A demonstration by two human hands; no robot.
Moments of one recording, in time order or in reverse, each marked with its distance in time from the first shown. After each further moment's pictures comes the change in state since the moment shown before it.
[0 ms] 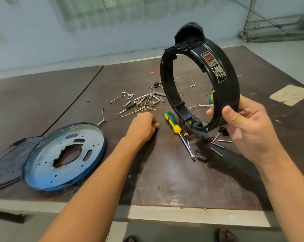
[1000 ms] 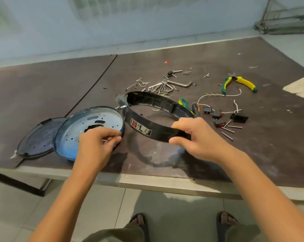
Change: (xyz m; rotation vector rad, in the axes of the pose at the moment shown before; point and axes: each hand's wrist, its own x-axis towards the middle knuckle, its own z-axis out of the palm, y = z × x) left_hand -0.192 -0.082 -0.071 -0.313 0.394 -0.207; right_hand -0.031 0.027 0.092 -0.790 -0.579 -0.053
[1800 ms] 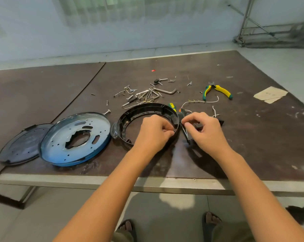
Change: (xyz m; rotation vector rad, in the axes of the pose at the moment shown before) left_hand 0.017 0.124 0.097 -0.073 -0.310 0.219; right_hand -0.035 0.040 -0.028 -0.052 0.462 0.229
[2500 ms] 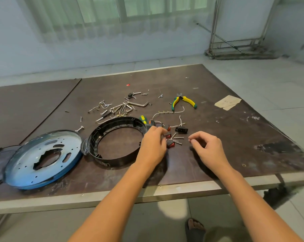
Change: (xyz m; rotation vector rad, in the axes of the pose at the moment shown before) left_hand 0.018 0.053 0.087 -0.042 0.070 0.158; right_hand -0.049 0.063 -0.082 -0.044 0.111 0.288
